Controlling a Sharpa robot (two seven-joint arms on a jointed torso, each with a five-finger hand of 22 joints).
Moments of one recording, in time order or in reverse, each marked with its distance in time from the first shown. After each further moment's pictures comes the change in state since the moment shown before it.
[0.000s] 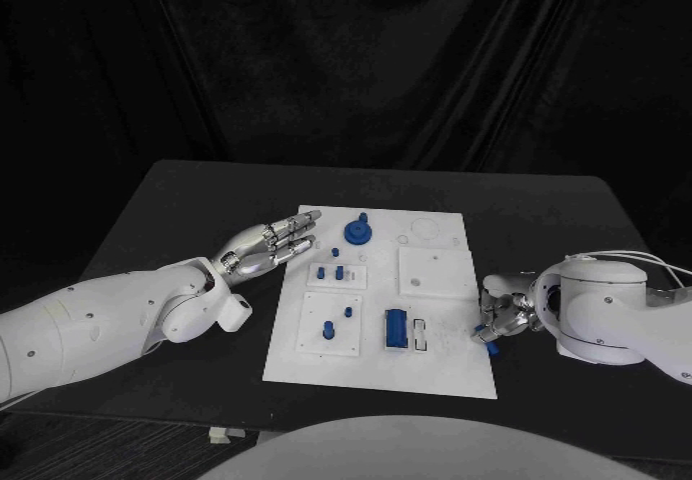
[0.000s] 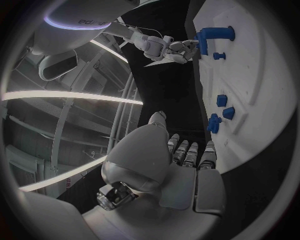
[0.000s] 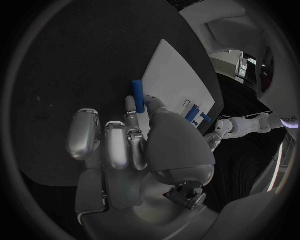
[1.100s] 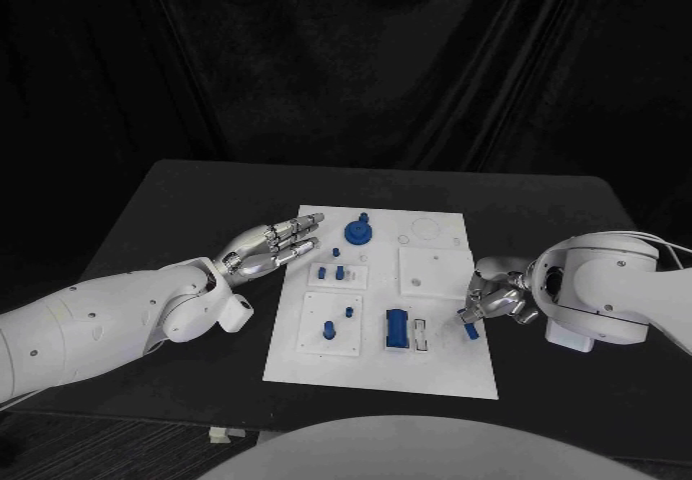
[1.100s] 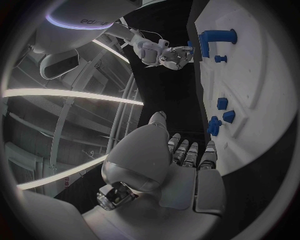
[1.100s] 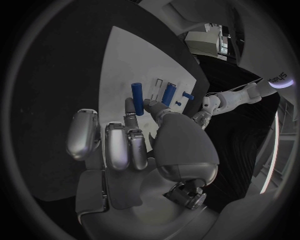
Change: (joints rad) left arm -0.001 0.005 0.000 -0.002 -0.001 0.020 0.000; left_hand 0.007 0.000 0.008 -0.003 0.000 0.015 0.029 0.000 0.001 -0.001 0.007 0.011 0.001 0.002 0.005 0.000 0.000 0.000 0.002 0.016 0.000 0.004; right arm 0.095 0.016 -0.009 0.026 0.317 -0.048 0.003; right_hand -0.158 -0.043 0.277 -0.087 -0.017 -0.024 0.006 0.022 0.081 0.001 0.001 0.000 0.000 -0.001 0.002 0.009 0.028 0.000 0.000 0.007 0.004 0.000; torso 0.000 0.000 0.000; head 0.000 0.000
